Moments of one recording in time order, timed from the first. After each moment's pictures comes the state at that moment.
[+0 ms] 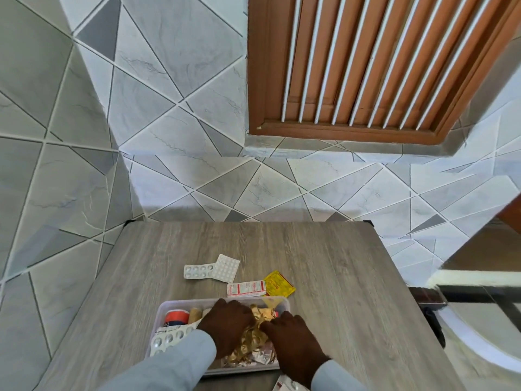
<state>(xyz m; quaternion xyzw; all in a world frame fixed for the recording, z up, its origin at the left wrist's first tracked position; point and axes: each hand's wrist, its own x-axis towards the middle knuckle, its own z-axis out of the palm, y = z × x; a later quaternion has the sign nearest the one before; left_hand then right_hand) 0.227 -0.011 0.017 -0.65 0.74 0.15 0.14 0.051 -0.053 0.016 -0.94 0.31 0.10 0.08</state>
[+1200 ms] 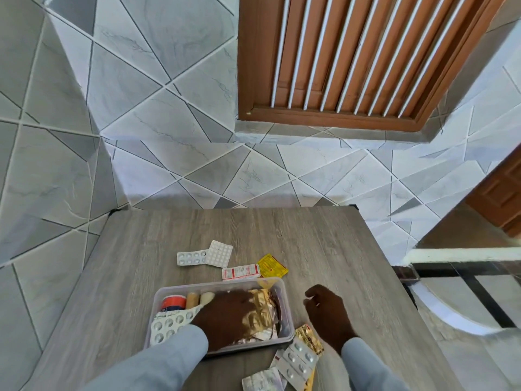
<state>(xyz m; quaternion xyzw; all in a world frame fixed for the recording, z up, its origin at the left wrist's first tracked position) 0.234 0.005 -0.004 -0.60 0.78 0.16 0.06 -0.004 -0.067 0.013 -0.69 0.63 -0.16 0.32</state>
